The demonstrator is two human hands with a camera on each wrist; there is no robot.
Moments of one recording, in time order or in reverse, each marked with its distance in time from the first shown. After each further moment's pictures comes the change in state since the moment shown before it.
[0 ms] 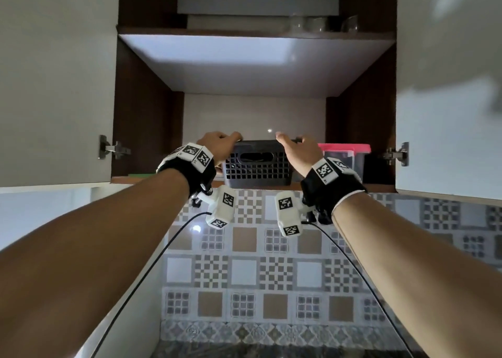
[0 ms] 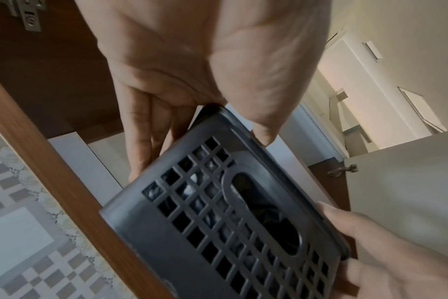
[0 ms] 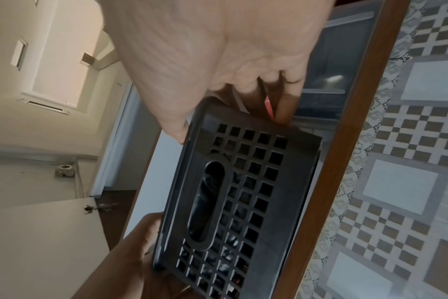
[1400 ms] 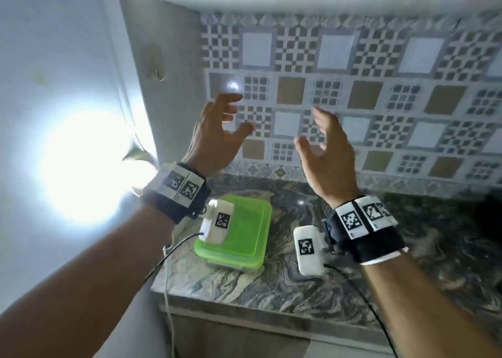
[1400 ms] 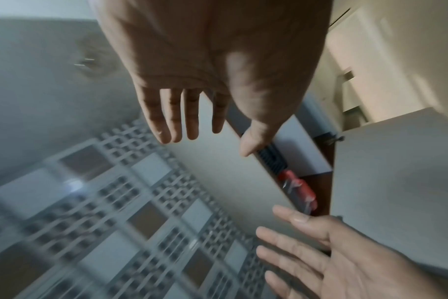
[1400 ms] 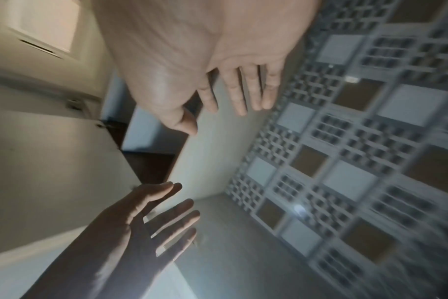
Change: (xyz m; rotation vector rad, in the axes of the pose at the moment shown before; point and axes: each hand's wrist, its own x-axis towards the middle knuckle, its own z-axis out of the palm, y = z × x) left_hand -0.233 -0.247 0.020 0.042 0.065 0.033; right_hand -0.308 0.137 0.110 0.023 -0.141 -0.144
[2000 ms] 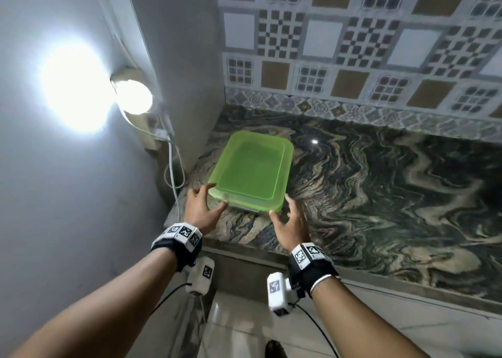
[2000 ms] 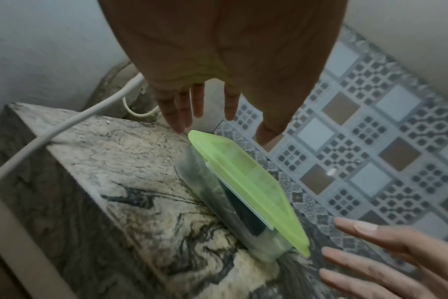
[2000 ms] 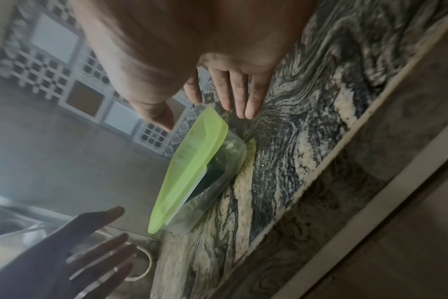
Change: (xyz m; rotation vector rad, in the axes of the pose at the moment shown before) left_hand -0.212 -0.261 0.056 0.301 -0.341 -0.732; right_hand -0.236 0.160 0.177 -0.042 -0.460 0.720
